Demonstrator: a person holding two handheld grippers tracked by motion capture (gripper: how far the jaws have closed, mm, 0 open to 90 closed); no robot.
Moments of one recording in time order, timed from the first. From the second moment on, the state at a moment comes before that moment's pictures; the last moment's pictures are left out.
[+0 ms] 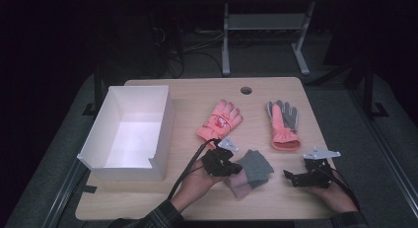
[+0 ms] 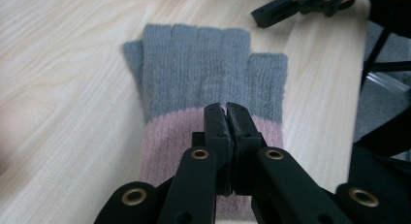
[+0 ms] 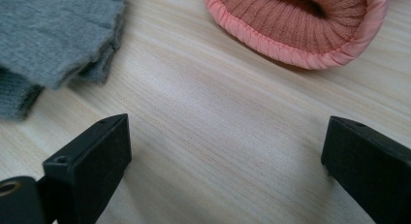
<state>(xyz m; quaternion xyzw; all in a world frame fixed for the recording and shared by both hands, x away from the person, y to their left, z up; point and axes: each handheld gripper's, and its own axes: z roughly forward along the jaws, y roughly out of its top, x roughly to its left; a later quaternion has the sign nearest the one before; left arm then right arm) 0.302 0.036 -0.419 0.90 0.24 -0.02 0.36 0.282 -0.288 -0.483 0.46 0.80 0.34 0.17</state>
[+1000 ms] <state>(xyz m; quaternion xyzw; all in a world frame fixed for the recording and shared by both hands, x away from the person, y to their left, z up) 0.326 0.008 -0.433 0.91 0.22 0.01 0.34 0.282 -0.287 -0.483 0.46 0.80 0.34 0.17</state>
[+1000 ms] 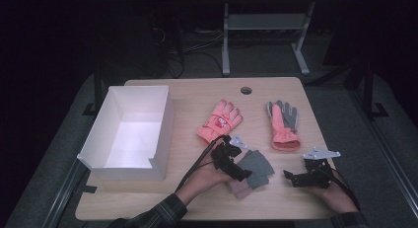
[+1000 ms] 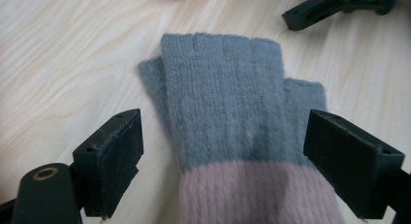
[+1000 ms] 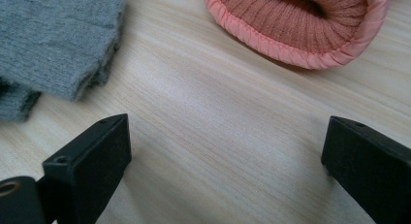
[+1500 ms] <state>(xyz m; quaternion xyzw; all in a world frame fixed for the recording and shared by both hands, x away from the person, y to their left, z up) 0.332 0.001 -0.461 0.92 0.23 -0.01 0.32 0.282 -0.287 -0.483 0.46 0.80 0.34 0.17</state>
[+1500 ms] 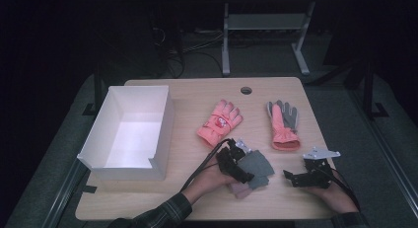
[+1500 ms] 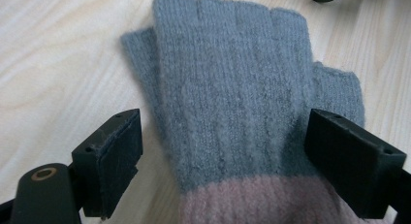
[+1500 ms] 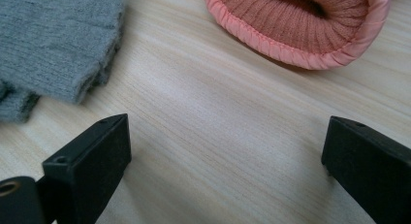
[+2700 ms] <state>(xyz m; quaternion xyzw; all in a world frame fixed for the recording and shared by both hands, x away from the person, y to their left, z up) 0.337 0.016 -0.447 0.91 0.23 -0.11 0.34 0.281 -0.287 -0.483 0.46 0.80 0.34 0.18</state>
